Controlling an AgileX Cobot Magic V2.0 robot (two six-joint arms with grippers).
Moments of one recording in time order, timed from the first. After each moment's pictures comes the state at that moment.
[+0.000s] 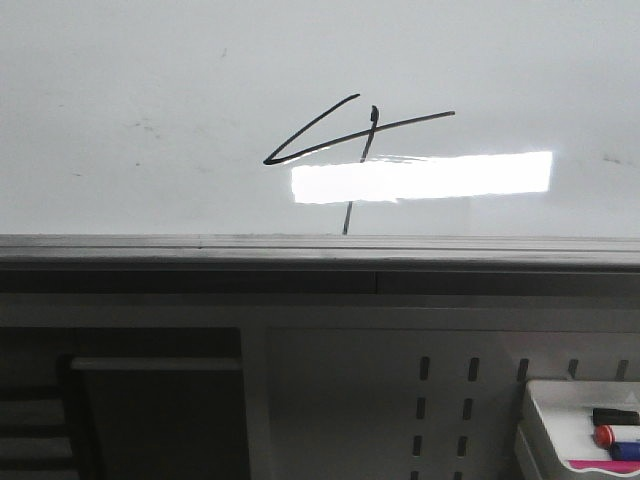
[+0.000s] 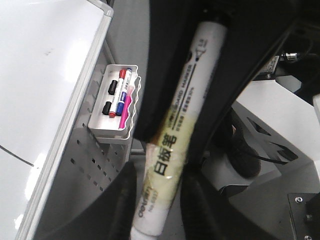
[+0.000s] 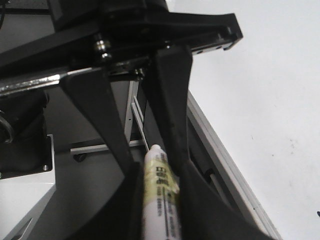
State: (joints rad) left arm -0.63 0.91 -0.92 -0.80 1.01 1.19; right arm 1.32 1.02 -0.87 -0.68 0.33 0.44
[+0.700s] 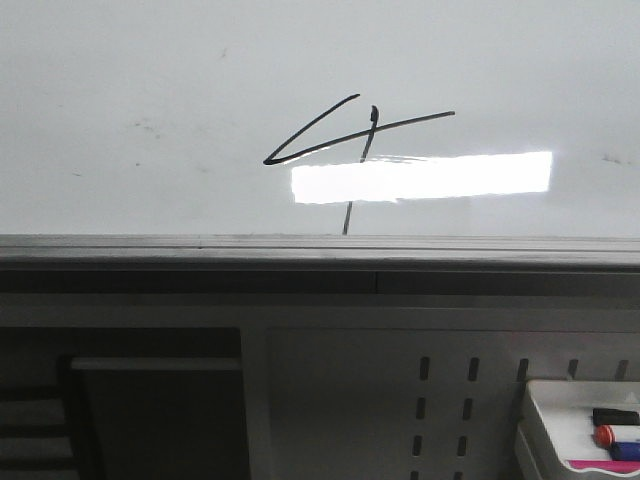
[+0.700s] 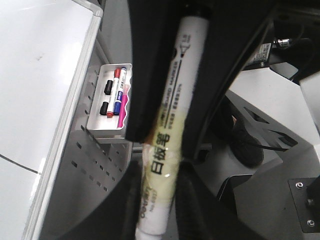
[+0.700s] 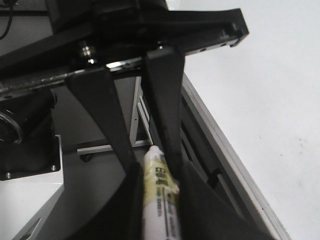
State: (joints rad) left arm -0.63 0.91 -0.92 -0.79 1.03 1.24; right arm 1.32 1.02 -0.87 -0.67 0.32 0.44
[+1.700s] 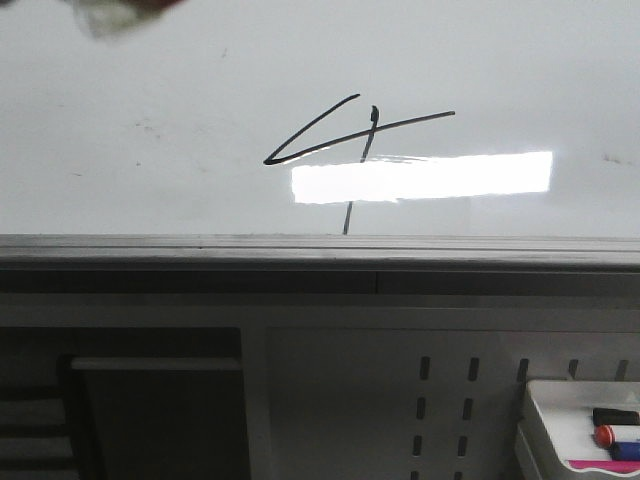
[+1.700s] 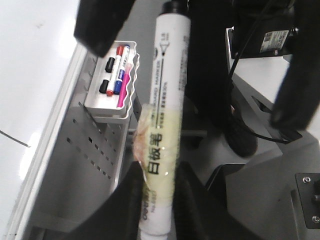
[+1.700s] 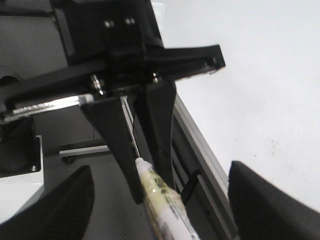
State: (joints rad) left arm -0.63 0.98 -0.91 -0.76 0.99 1.21; right arm 1.32 0.98 -0.87 -0.71 0.37 0.44
